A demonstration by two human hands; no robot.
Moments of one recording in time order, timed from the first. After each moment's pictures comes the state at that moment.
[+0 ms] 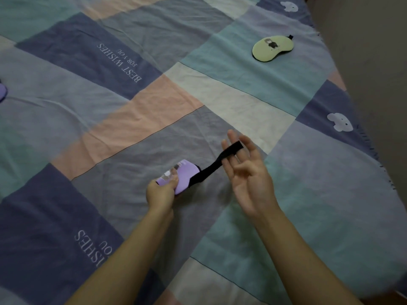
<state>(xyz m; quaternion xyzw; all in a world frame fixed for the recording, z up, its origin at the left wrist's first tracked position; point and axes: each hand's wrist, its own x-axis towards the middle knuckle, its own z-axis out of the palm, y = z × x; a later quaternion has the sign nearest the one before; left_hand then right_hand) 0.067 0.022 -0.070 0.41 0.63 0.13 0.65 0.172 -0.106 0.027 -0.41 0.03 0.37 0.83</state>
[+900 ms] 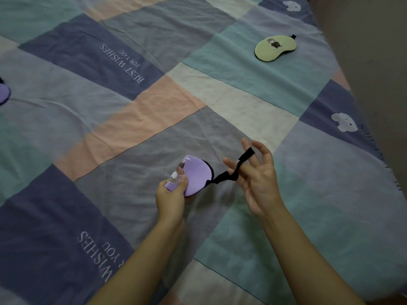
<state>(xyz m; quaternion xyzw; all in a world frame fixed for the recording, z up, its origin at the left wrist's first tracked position) 0.065 -0.003 -0.054 0.41 0.59 0.18 0.67 0.181 -0.113 0.018 -0.53 0.04 0.32 0.78</state>
